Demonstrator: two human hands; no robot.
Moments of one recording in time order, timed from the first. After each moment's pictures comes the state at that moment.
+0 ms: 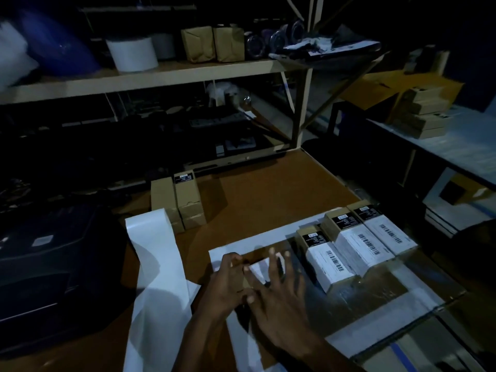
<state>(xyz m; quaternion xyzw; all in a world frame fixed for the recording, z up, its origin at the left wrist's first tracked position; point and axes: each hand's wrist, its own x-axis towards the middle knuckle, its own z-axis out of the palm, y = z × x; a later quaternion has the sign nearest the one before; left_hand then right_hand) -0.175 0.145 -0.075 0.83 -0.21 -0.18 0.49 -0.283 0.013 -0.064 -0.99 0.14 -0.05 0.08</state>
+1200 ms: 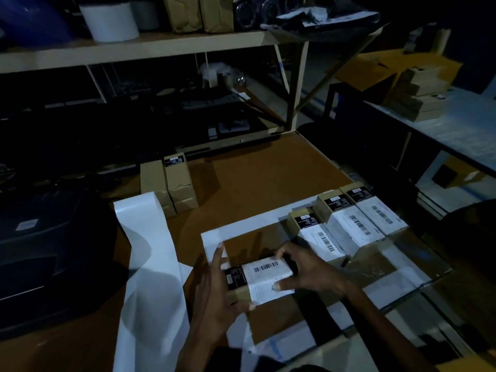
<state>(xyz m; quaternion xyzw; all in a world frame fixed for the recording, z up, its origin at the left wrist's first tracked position) -0.240 0.159 -0.073 0.87 -0.21 -0.07 0.44 -0.283 -0.102 -0.053 -0.89 0.05 0.11 0.45</state>
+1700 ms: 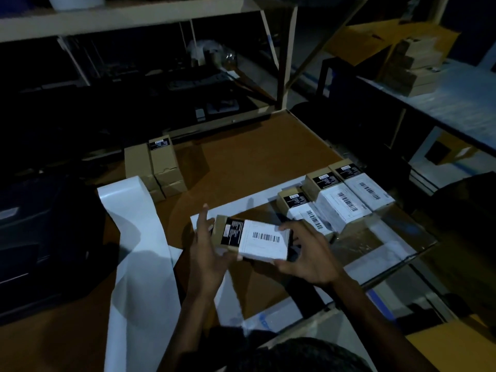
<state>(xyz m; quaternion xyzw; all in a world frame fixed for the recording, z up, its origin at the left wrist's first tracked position) -0.225 0.124 -0.044 0.84 -0.14 -0.04 0.53 -0.322 -0.097 -0.056 -0.92 0.05 -0.14 0.37</state>
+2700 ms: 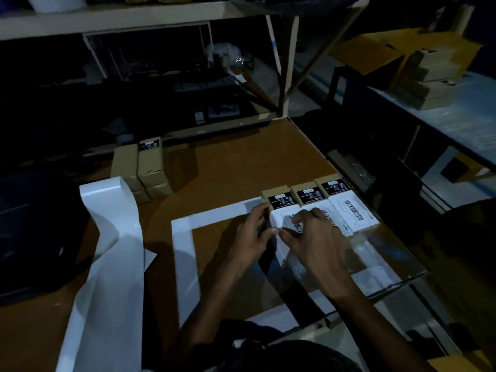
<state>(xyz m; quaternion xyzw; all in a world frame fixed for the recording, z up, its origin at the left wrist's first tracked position) -0.217 -0.031 -0.054 0.78 -0.21 -0.16 0.57 -0.312 -0.154 -0.004 -0.95 0.22 -0.16 0.15</state>
